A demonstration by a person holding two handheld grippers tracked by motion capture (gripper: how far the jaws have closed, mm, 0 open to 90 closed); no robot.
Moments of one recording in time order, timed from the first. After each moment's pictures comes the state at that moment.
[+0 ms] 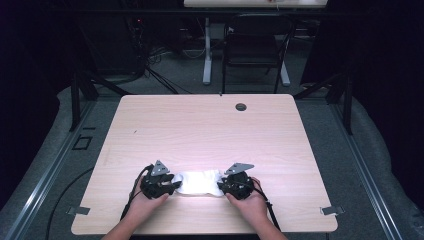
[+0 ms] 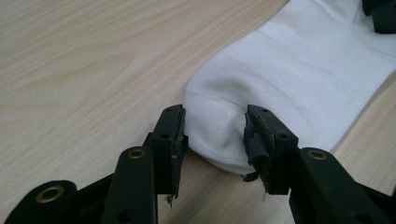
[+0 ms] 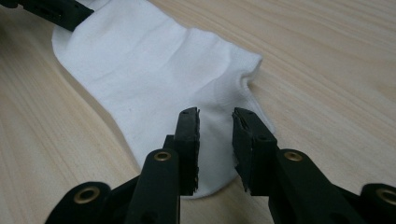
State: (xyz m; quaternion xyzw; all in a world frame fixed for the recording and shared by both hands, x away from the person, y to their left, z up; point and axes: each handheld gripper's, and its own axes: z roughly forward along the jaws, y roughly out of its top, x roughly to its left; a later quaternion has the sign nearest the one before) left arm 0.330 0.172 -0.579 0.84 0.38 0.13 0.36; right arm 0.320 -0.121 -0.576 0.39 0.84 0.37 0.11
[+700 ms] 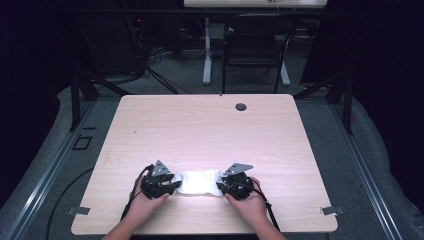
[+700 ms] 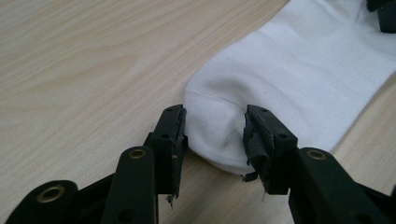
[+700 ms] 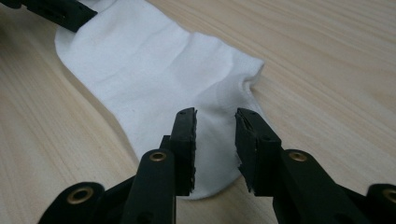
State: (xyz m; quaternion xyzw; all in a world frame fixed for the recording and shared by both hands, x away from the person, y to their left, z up) left arm 0.329 0.171 -0.578 0.84 0.37 0.14 0.36; right arm 0.318 -0.119 -0.574 0.38 0.84 0.37 0.13
